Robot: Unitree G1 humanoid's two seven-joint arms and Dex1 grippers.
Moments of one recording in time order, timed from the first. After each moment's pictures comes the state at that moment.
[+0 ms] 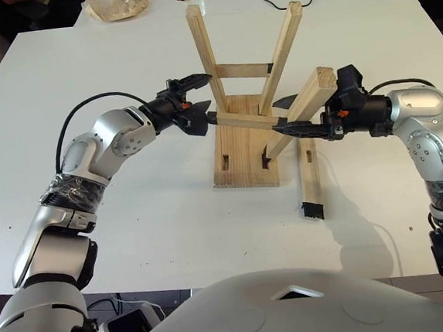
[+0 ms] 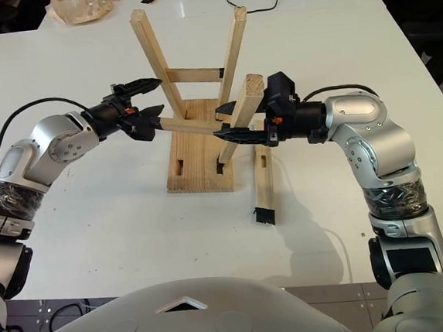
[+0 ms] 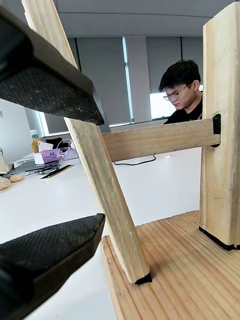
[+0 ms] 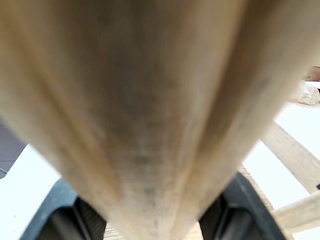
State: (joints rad) left arm -0.55 0.70 -0.38 0.28 0.69 -0.62 -0.32; right arm -0.31 -0.64 0.07 -0.24 0.58 0.44 1.16
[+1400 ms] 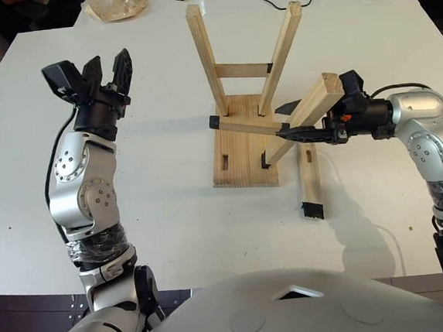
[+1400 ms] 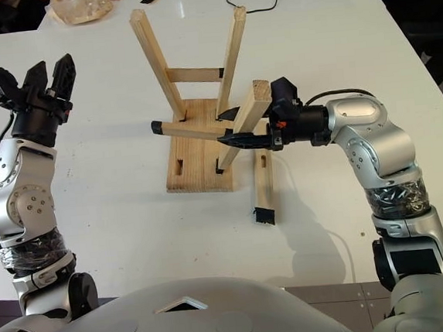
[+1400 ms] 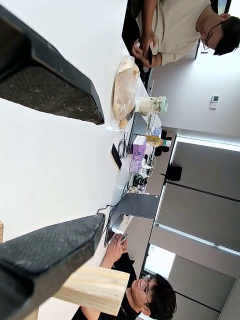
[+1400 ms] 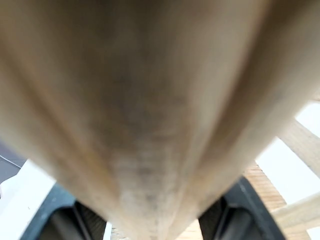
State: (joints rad) left arm -0.21 0.24 0.34 -0.32 -0.54 0.47 -0.18; right arm -0.34 -0.66 0.10 -0.14 0.59 0.39 1.22
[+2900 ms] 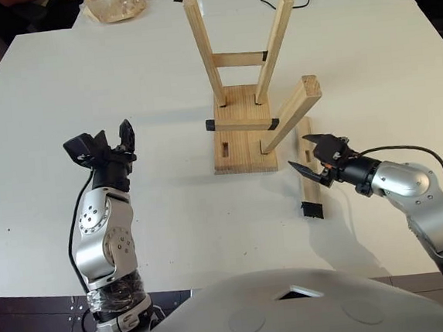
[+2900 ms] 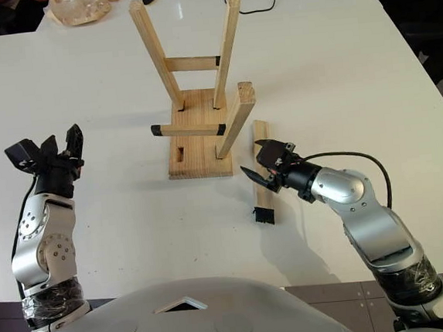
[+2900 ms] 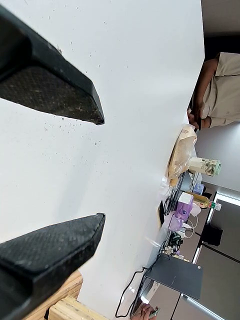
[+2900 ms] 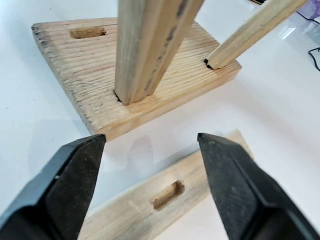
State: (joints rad) left arm 0.13 0.11 0.34 -0.37 -0.45 0.38 -0.04; right arm 0.15 -0.70 0.20 -0.62 0.07 0.57 0.59
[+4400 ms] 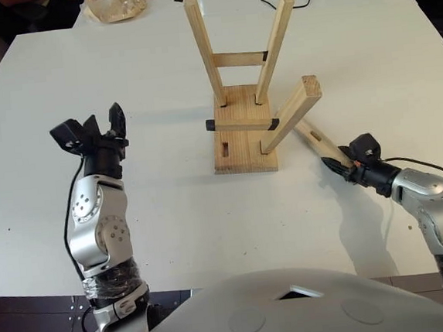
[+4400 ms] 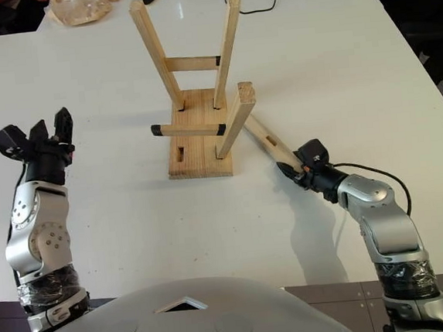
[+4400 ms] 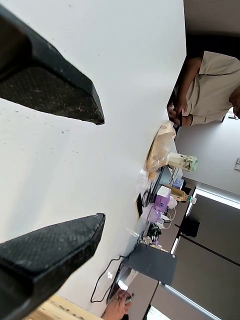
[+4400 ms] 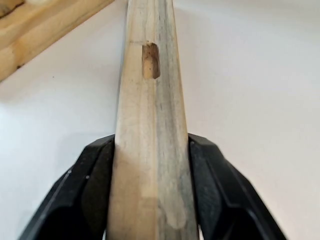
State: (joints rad) left arm 0.00 0.17 0.40 -0.35 -0.56 0.40 -0.03; right arm 0.16 -0.51 -0.11 -0.27 0.32 0.61 0.56
